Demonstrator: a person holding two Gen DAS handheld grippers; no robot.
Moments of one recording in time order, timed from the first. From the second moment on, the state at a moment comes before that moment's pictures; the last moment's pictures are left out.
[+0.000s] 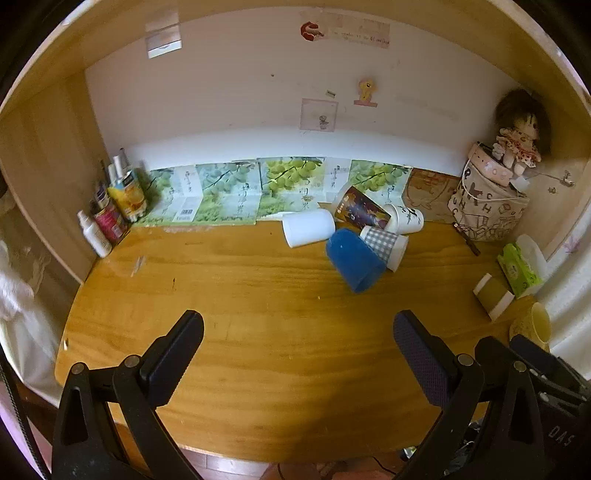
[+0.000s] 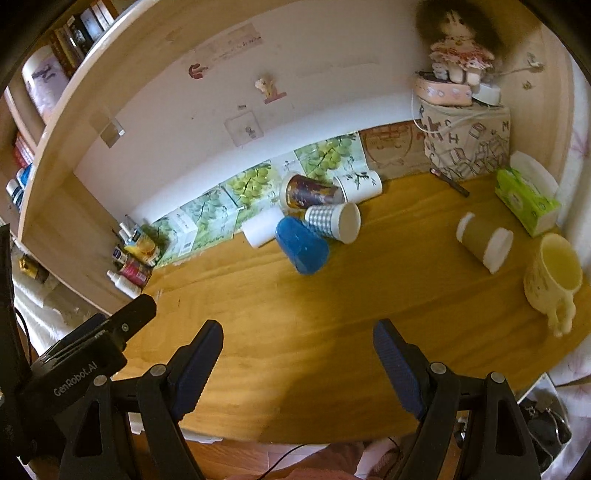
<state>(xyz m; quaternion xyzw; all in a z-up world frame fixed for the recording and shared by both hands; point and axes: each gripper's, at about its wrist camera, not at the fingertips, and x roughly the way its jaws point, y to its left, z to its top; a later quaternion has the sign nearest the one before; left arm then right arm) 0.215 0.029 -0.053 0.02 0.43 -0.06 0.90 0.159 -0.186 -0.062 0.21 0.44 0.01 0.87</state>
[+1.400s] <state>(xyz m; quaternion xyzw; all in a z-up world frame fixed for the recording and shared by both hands) 0.427 -0.063 -0.129 -0.04 0.62 -0.07 0.78 0.285 -0.226 -0.095 0.09 0.40 0.04 0.91</state>
